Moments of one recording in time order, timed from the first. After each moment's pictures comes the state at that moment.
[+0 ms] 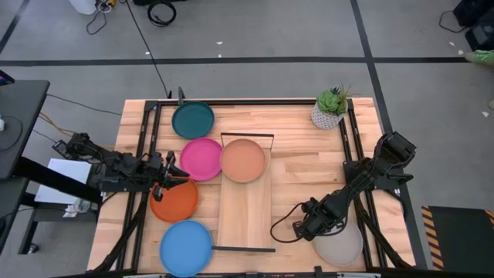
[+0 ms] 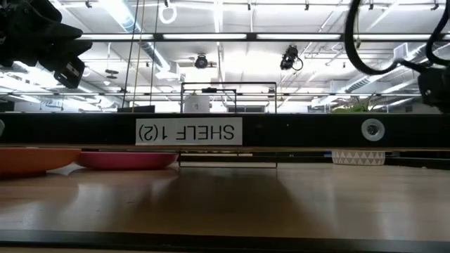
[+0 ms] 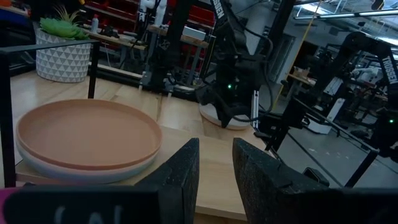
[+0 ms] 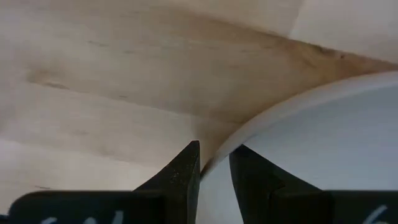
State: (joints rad) left arm -0.45 0.03 0.03 0.03 -0.35 -0.30; right arm 0.70 1.70 0.88 -0.55 -0.22 2.09
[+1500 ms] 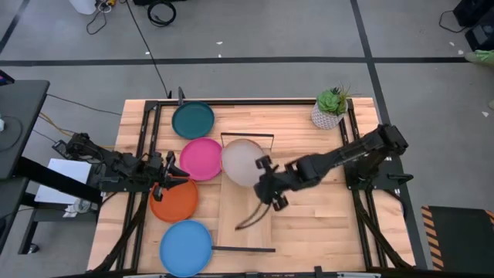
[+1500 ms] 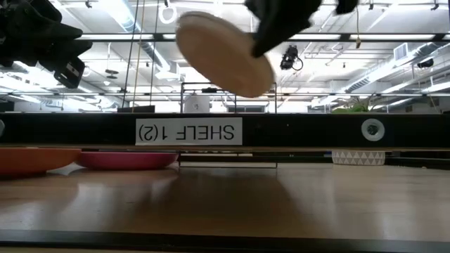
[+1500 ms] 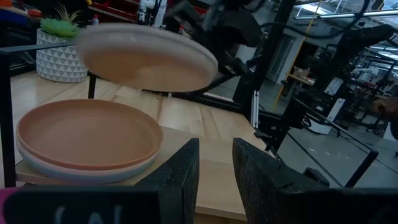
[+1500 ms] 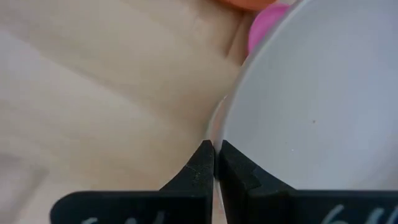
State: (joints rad) left arm -0.45 0.03 0.03 0.03 -0.35 -0.30; right arm 0.30 1.71 1.40 -0.67 0.30 -0.31
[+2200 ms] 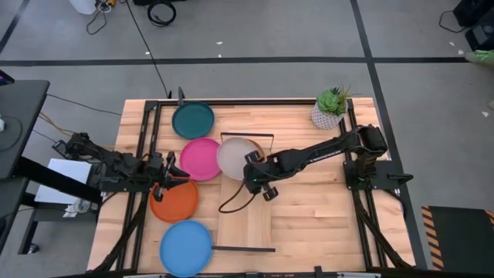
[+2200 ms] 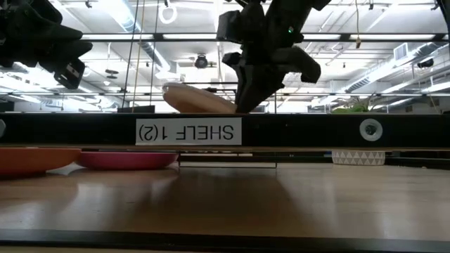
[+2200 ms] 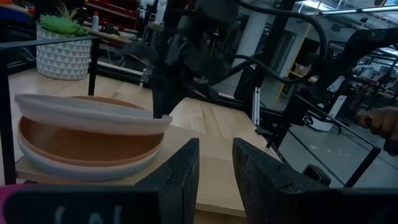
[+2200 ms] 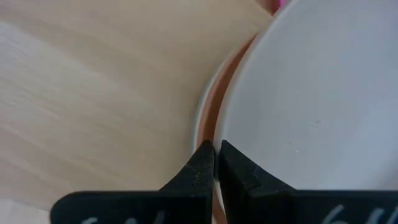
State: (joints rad) left arm -0.45 0.04 0.03 0.03 -0.35 -0.30; right arm 0.15 1.88 1.40 -0.63 0.18 -0.39
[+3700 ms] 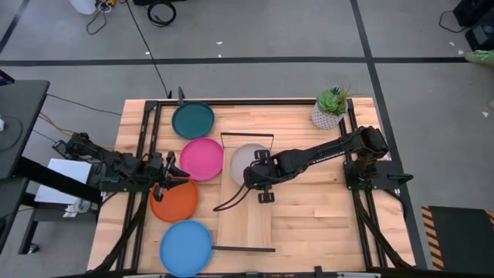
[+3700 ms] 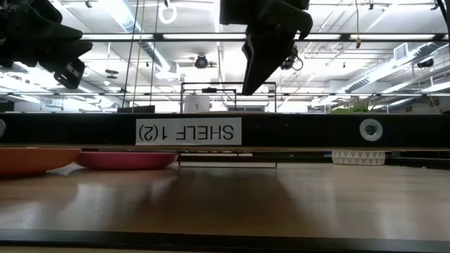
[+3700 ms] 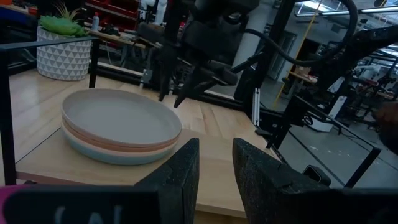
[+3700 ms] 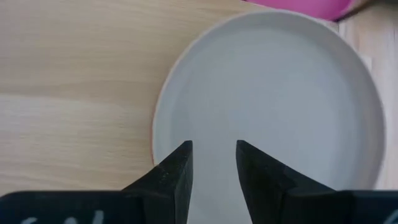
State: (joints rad) left arm -0.45 0.04 0.03 0.03 -0.35 -0.30; right arm 0.20 1.88 1.55 -0.86 0.26 0.07
